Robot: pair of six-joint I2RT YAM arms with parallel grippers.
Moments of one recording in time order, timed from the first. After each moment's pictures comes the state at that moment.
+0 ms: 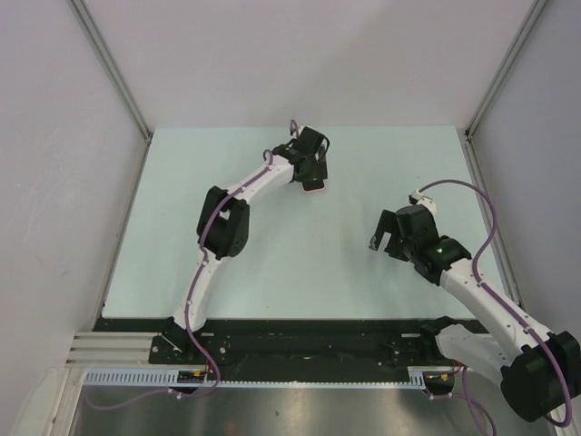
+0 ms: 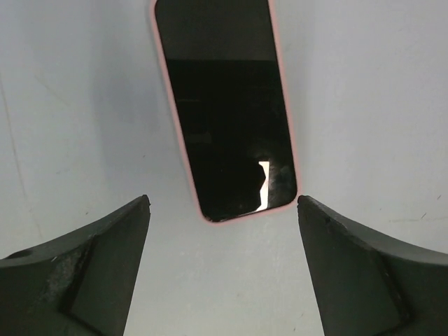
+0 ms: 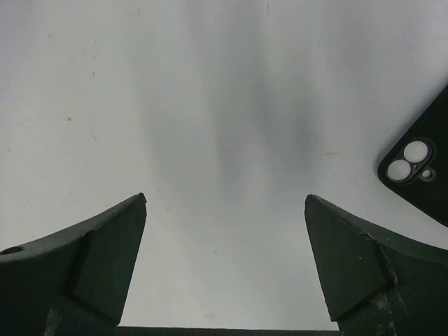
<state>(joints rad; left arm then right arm) -0.59 2.40 2.14 -0.64 -0.27 -0.57 0.43 0.98 0.71 -0.54 0.22 0.65</state>
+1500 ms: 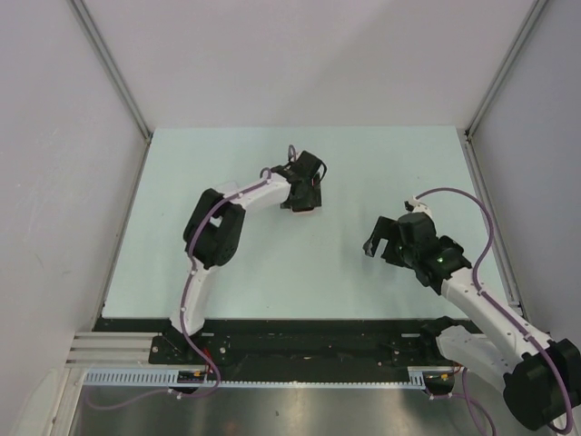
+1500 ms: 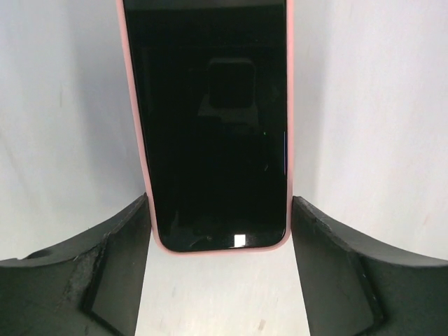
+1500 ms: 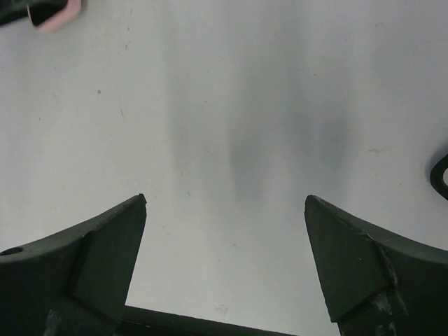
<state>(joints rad) -0.63 2.31 1.86 -0.57 -0.24 -0.60 0.43 0.93 0.60 -0.44 0.09 0.65</state>
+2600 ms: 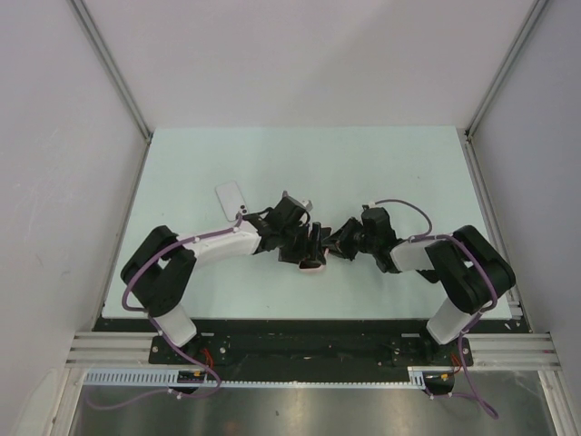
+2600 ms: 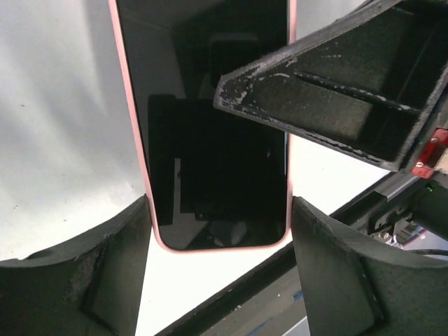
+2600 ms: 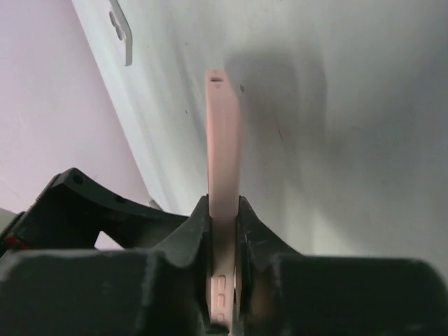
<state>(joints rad) -0.79 1.67 1.02 -0.31 0.23 -0.69 0.49 1.65 0.56 0.46 -0.37 1.22</state>
